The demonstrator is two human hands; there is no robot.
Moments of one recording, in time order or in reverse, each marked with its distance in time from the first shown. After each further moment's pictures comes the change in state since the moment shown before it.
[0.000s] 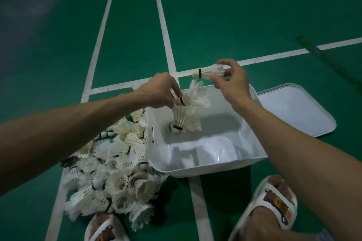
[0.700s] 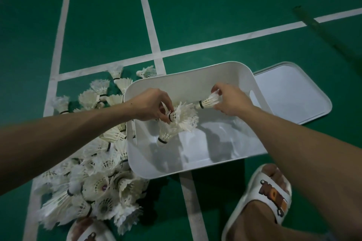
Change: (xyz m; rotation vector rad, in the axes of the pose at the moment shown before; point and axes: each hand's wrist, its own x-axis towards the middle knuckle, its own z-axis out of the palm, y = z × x) left_hand 0.032 -0.049 0.077 0.016 -0.284 0.132; right_hand 0.004 0.102 -0.015 -0.821 -0.440 0.142
